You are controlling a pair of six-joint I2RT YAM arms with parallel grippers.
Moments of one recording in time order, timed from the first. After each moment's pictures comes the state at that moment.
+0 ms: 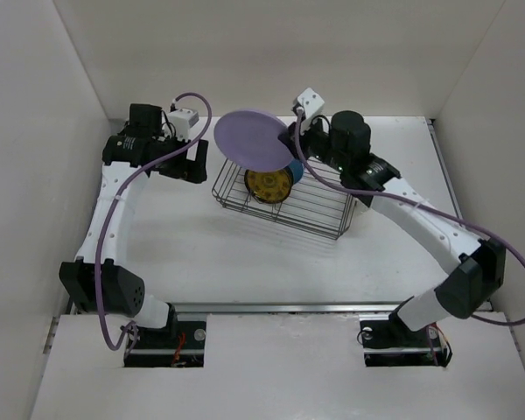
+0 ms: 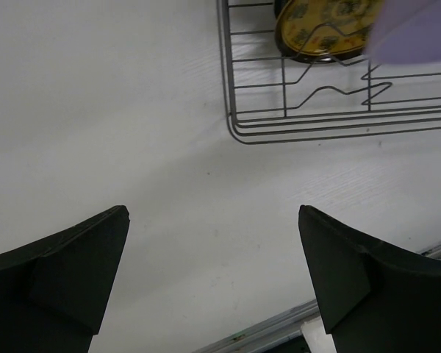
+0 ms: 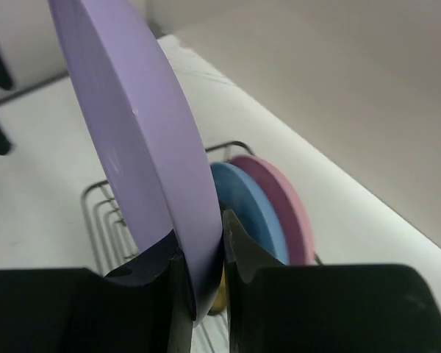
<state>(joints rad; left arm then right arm) -0.09 1.46 1.60 -1.03 0.26 0.18 0.61 1.47 1.40 -0.05 -0.09 -0.18</state>
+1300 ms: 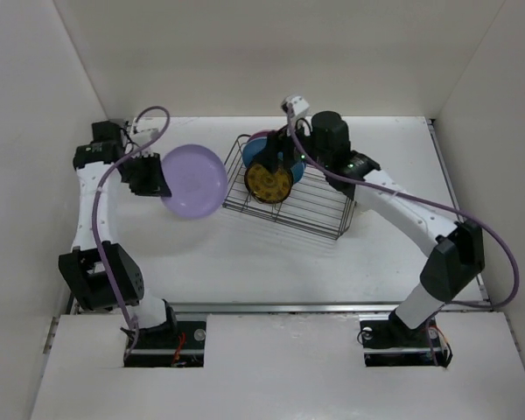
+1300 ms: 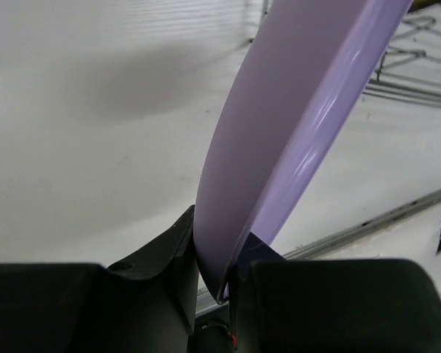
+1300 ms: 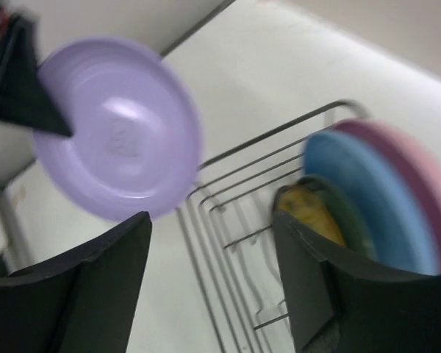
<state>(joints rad) 0.15 1.51 1.50 -1.16 0.48 0.19 0.64 1.66 1.49 -0.09 -0.35 0.16</state>
